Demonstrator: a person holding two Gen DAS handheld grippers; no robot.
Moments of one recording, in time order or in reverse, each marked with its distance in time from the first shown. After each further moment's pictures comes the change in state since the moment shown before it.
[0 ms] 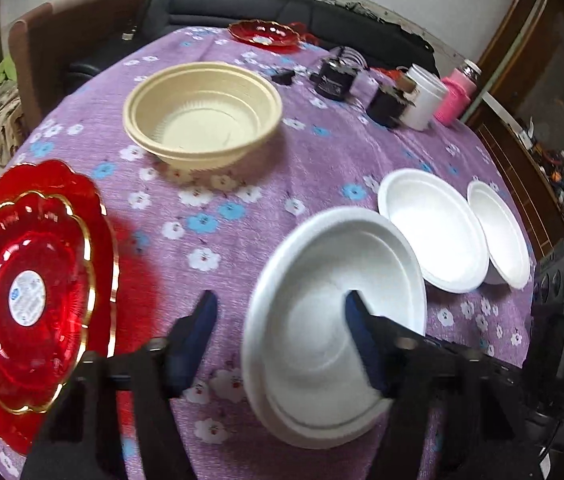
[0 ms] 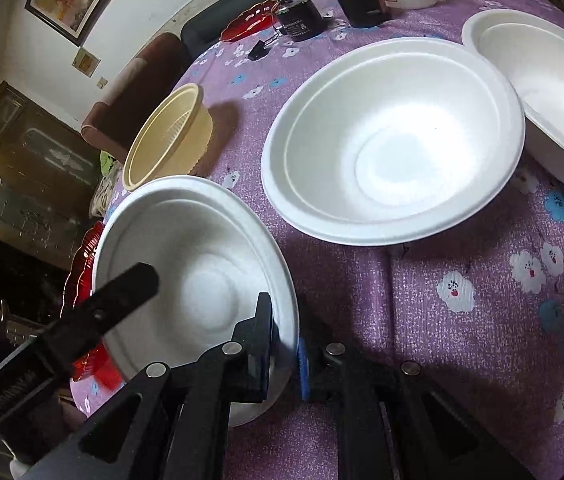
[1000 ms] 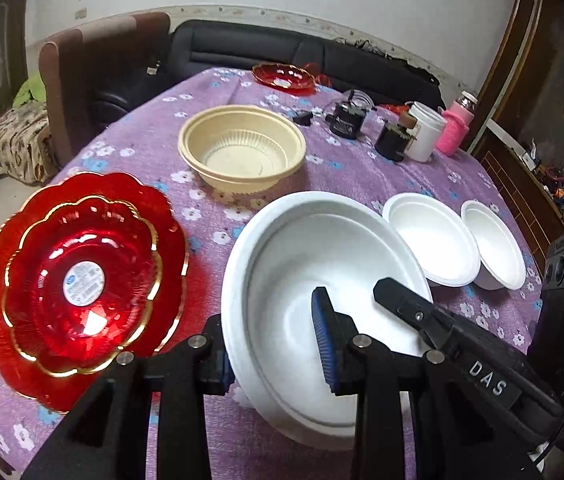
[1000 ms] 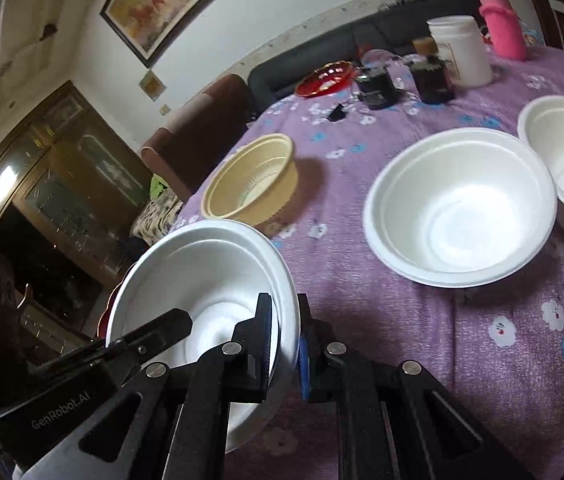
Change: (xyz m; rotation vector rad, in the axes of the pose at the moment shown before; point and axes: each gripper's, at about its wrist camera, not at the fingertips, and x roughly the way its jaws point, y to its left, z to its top) left arm -0.056 0.016 -0.026 -0.015 -0.171 0.066; right arm -0.021 0.043 -0.008 -0.176 -0.225 0.141
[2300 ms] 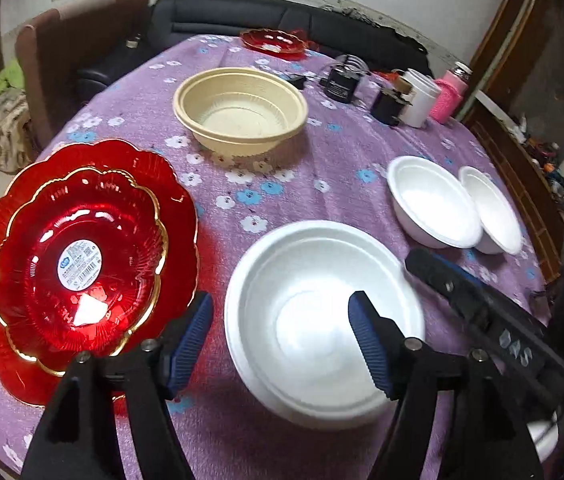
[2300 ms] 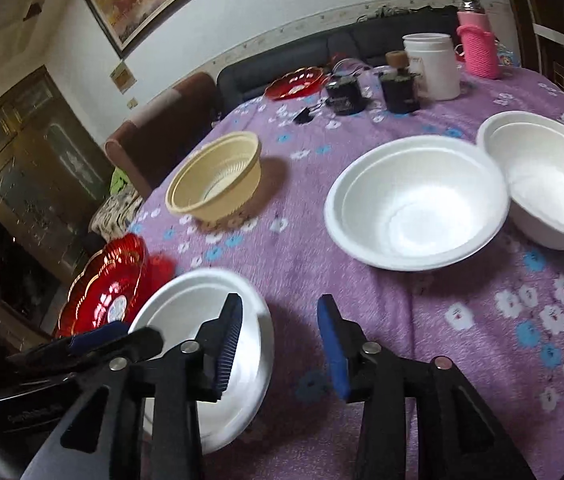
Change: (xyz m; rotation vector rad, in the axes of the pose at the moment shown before) left arm 0.008 0.020 -0.006 0.043 0.150 -0.088; right arm -0.014 -0.003 -0.003 -0.013 -0.007 -0.174
